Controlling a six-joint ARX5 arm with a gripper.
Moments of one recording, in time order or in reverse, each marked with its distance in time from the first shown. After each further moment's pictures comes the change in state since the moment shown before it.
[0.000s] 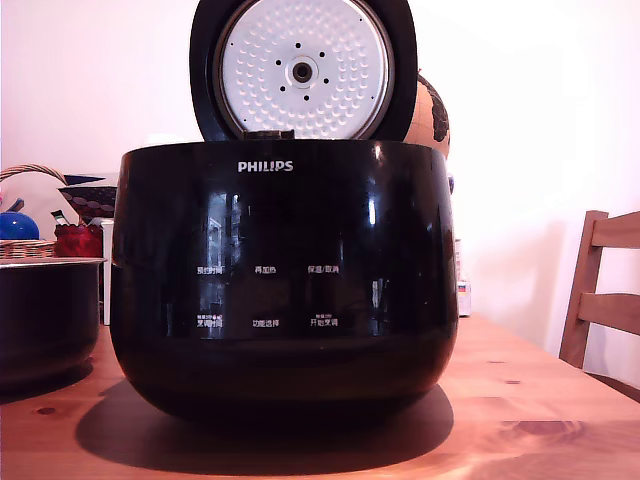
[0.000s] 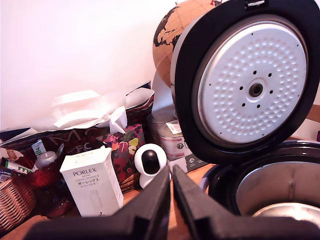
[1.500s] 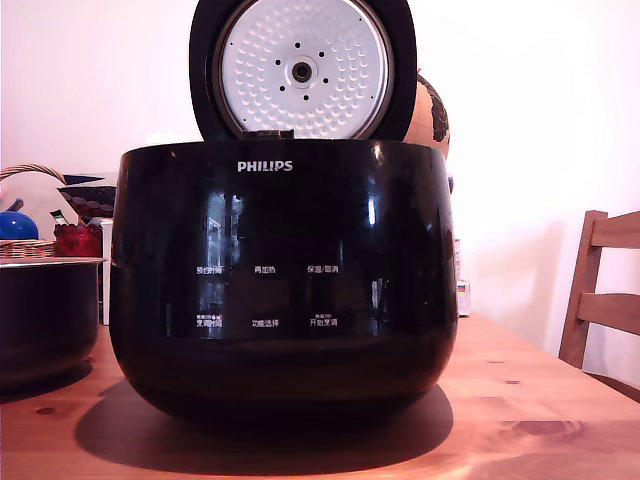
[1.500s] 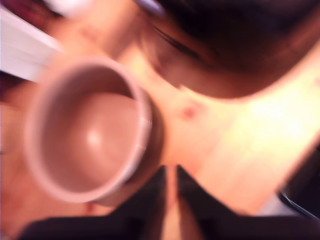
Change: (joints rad) arm 0.154 0.191 0.282 -0.990 0.107 0.606
